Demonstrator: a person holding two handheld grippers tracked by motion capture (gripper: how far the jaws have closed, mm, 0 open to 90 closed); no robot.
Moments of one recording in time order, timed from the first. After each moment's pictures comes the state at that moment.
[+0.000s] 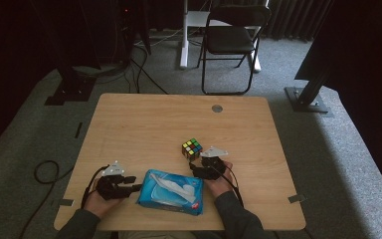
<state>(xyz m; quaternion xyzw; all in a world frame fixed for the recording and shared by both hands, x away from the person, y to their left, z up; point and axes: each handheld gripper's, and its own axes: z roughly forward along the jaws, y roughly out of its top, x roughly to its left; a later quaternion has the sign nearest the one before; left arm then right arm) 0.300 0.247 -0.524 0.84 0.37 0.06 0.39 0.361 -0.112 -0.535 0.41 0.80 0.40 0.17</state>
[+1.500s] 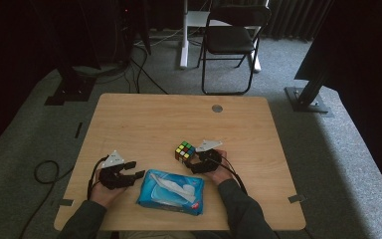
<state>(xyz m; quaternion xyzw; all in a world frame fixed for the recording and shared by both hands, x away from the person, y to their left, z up) 0.319 0.237 -0.508 0.80 0.38 0.12 0.44 0.400 -0.108 -0.544 0.29 0.85 0.41 0.12</state>
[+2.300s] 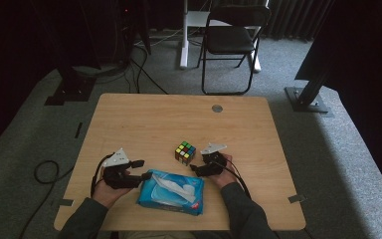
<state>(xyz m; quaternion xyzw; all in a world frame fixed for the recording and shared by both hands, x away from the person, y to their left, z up) 0.309 0.214 -0.475 0.82 0.30 0.08 0.48 0.389 -0.121 -0.548 0.33 0.85 0.39 0.13</state>
